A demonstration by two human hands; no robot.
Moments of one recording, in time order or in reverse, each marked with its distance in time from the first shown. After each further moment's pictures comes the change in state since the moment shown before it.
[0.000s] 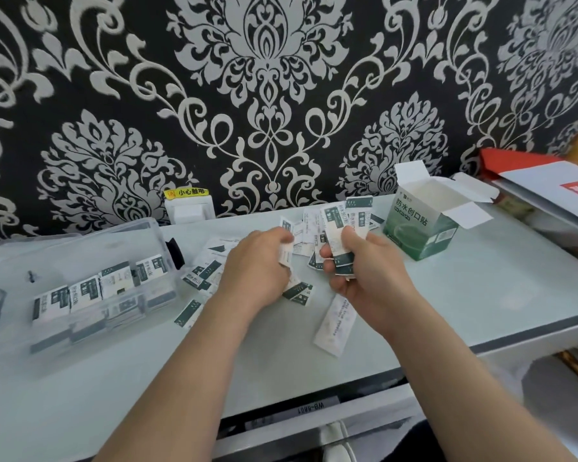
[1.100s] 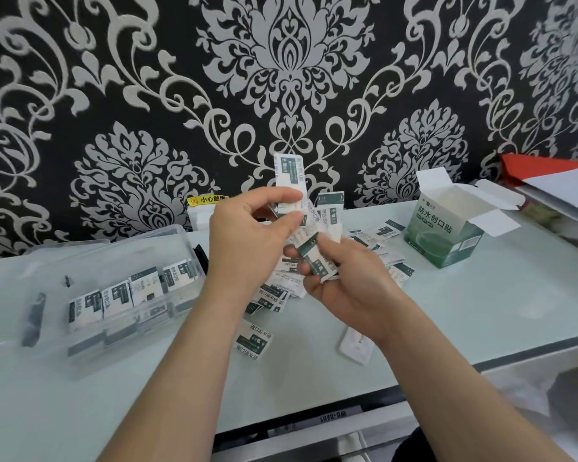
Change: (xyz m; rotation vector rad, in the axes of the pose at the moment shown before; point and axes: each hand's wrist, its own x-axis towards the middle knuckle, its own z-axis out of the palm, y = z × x) left_hand -0.020 0.005 -0.058 -0.822 0.344 0.138; right_hand 0.009 0.015 0.035 0.227 -0.379 0.098
